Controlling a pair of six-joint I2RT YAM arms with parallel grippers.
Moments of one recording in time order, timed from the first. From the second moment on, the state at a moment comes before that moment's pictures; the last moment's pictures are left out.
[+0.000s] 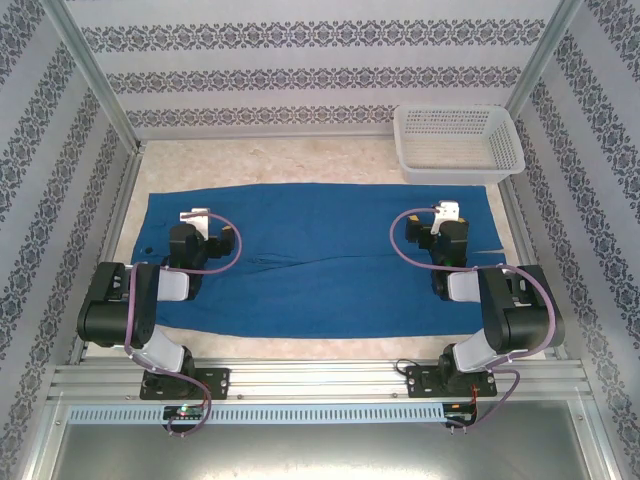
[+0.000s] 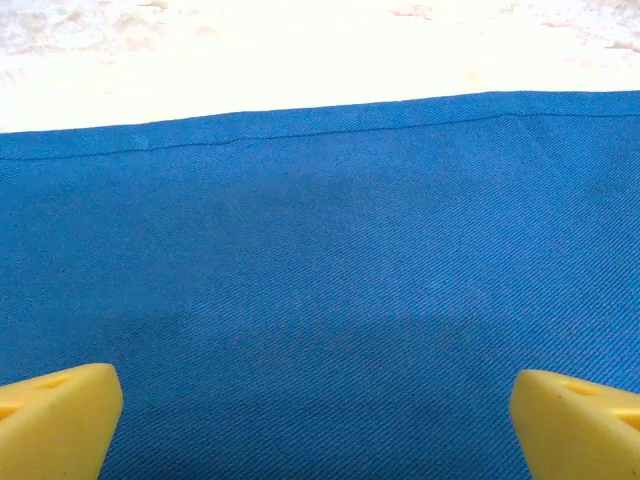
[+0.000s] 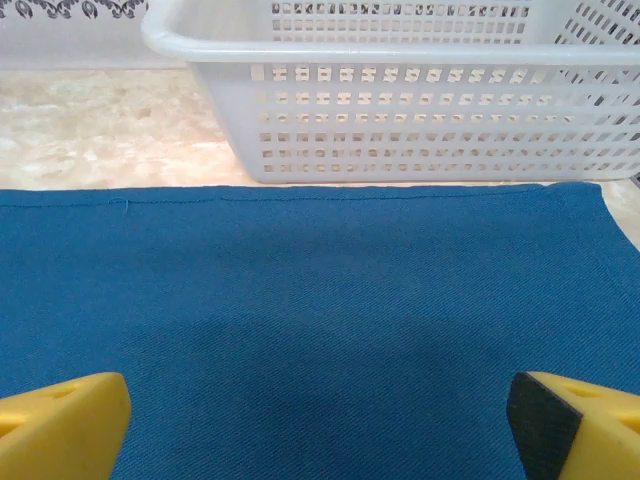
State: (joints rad) left arm 0.01 1.57 0.40 0.71 0.00 -0.01; right arm 0.04 1.52 0.38 0.78 0.11 0.04
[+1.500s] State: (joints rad) left arm 0.24 1.18 0.92 -0.45 -0.23 -0.67; right arm -0.03 1.40 0.56 0.41 0.04 0.10
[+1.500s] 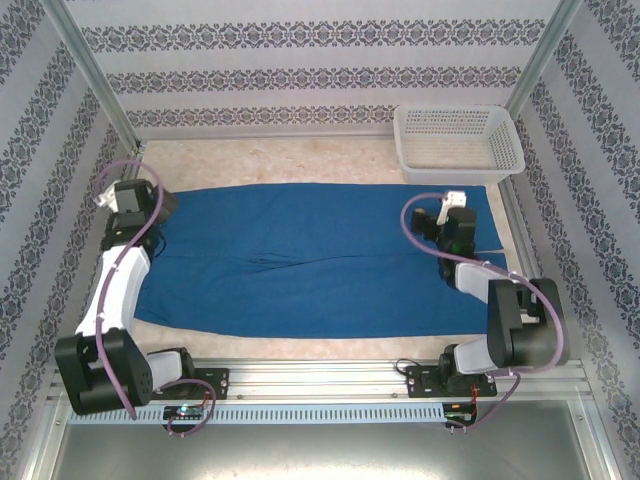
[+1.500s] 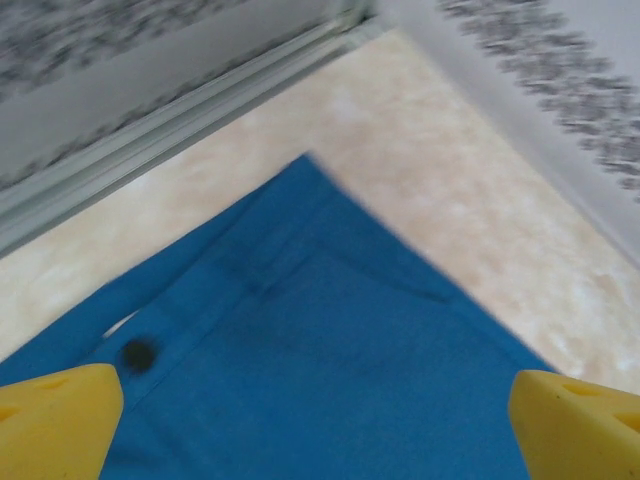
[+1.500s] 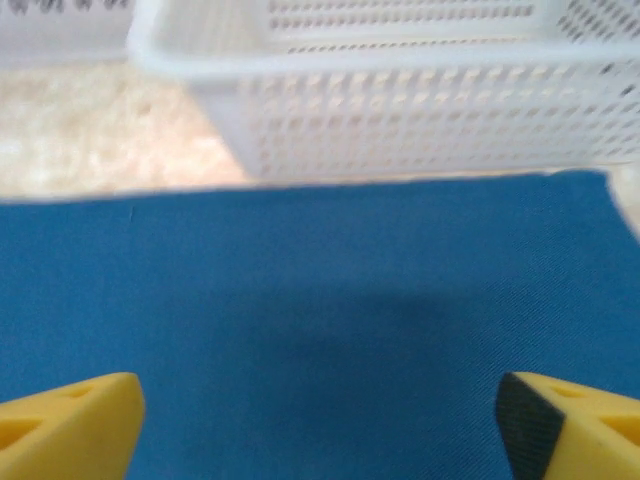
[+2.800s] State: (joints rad) left arm 0.60 1.37 0.60 -0.56 -0.28 -1.16; right arm -0.55 0.83 0.58 -0.46 -0.31 0.74
